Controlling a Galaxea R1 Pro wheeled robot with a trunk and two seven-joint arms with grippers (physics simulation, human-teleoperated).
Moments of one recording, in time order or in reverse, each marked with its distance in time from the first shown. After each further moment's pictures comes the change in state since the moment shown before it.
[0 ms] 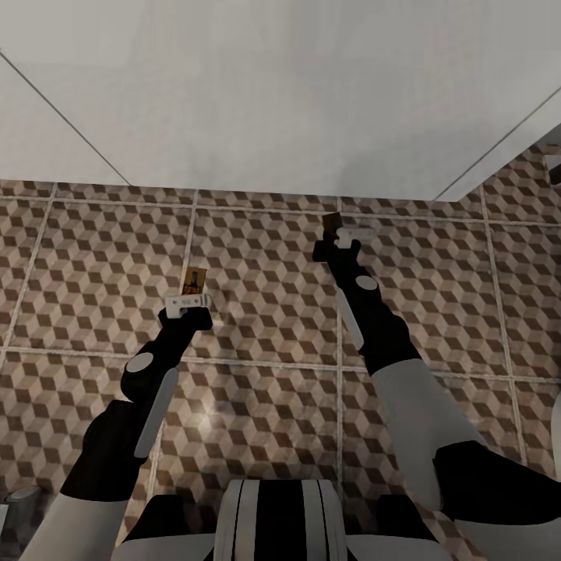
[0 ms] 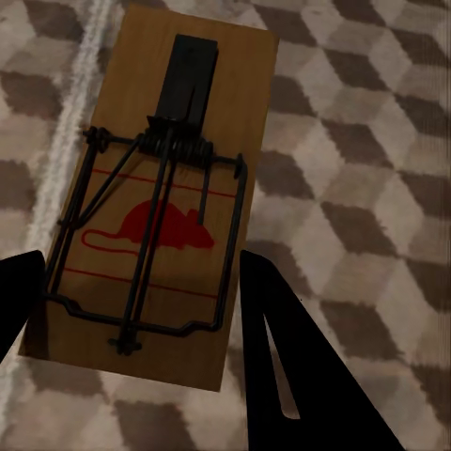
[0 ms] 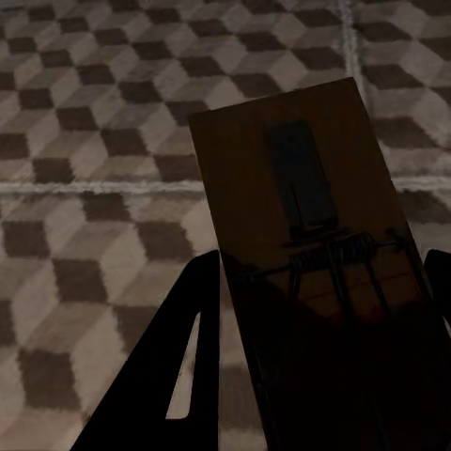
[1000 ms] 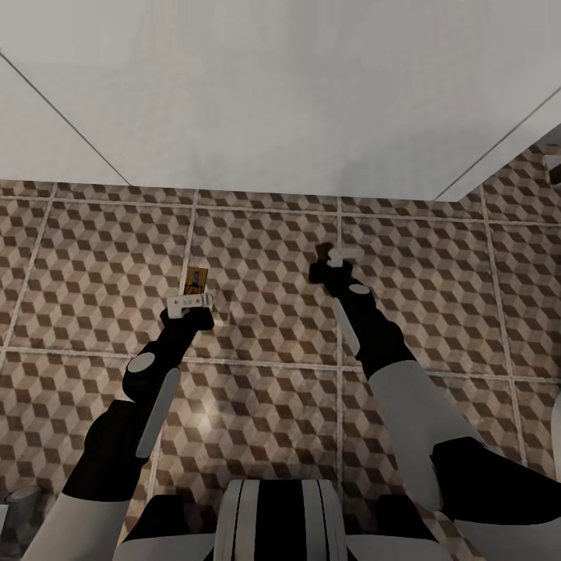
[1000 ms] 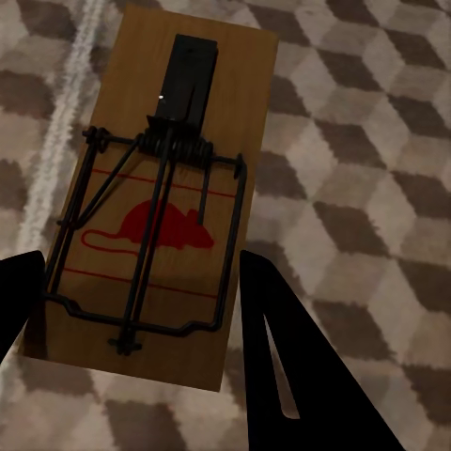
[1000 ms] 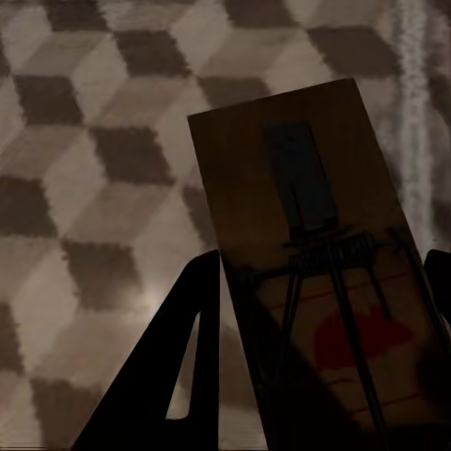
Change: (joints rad) left arm 0.000 -0.007 -0.003 0.000 0.000 0.000 0.000; right arm 0.000 0.001 -0.001 0.101 0.006 0.159 0.005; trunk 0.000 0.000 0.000
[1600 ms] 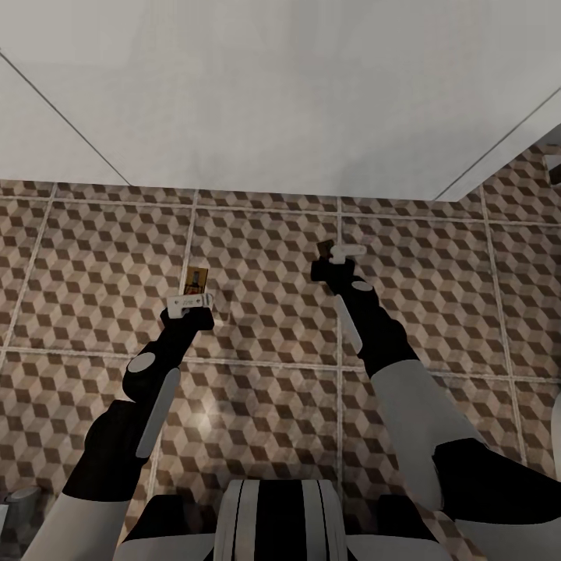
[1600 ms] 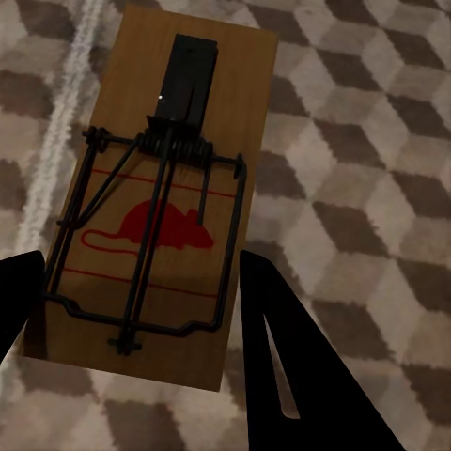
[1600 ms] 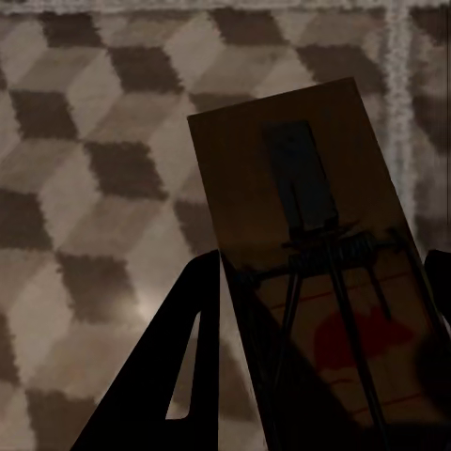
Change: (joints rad) left arm 0.000 0.000 -0.001 0.000 0.000 0.000 0.000; right arm 0.000 -0.006 -0.002 -0.034 0.002 0.030 0.000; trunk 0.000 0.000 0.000
